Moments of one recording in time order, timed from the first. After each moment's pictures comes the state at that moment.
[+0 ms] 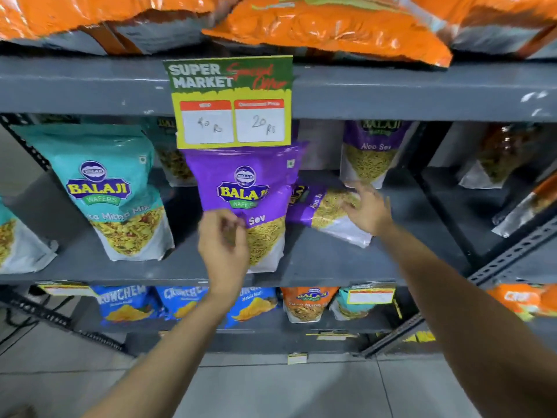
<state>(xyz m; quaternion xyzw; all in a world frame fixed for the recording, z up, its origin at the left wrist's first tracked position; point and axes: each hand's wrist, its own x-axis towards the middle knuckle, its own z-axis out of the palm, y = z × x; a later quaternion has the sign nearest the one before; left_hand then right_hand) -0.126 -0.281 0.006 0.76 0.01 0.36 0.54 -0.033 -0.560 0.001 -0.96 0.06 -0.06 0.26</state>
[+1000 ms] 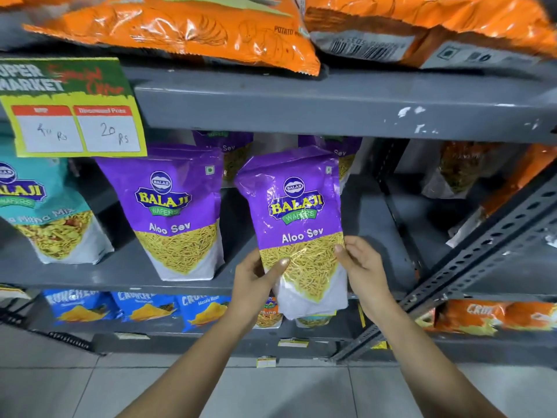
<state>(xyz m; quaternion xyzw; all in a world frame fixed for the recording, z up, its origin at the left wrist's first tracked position) -0.143 -0.442 -0.033 0.66 0.06 -0.03 0.75 -0.136 -0.639 -0.020 -0.70 0.06 -0.06 0.70</state>
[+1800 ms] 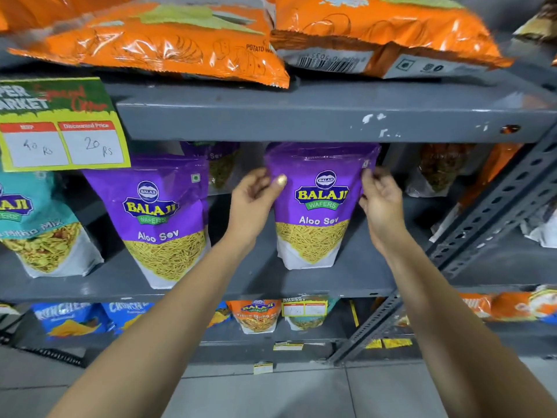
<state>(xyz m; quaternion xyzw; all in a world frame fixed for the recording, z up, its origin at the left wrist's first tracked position) -0.054 -0.464 0.060 0.61 -0.04 0.05 0.79 -0.063 -0.680 0.061 -0.63 0.06 -0.20 0.75</state>
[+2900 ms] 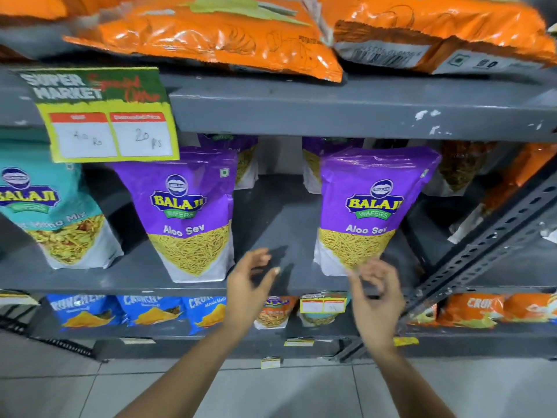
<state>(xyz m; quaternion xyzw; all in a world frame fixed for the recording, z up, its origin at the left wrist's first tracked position) -0.145 -0.404 -0.057 0.79 -0.01 0.09 0.61 -0.192 -0.611 -0.042 -0.75 0.11 -0.32 0.57</state>
